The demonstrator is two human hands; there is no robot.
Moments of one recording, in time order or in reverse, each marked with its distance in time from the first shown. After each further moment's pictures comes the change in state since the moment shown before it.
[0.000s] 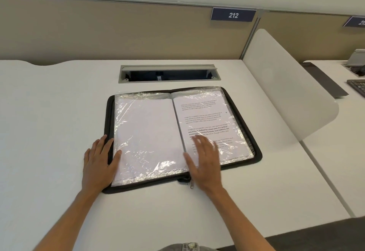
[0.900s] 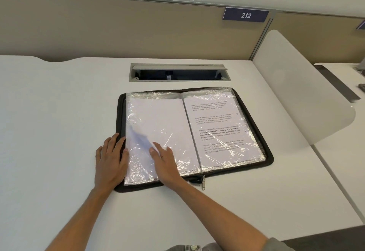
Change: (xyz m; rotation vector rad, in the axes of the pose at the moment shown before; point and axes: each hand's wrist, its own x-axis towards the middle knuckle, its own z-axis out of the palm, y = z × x) left_hand 0.003 0.001 -0.004 -0.028 0.016 0.021; right_hand 0.027 -0.126 0.055 0.675 -0.642 0.472
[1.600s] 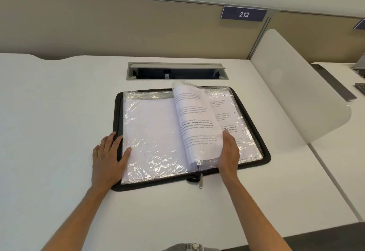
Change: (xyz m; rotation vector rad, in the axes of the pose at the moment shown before) left_hand -0.001 0.000 0.002 0.036 0.007 0.007; right_hand -0.022 0.053 -0.136 0.366 0.726 0.114
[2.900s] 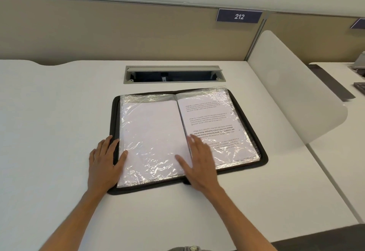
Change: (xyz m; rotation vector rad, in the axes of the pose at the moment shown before) left_hand 0.000 0.003 -0.001 -0.009 -0.003 -0.018; right_hand -0.028 0.024 0.028 -0.860 -0.338 -0.689
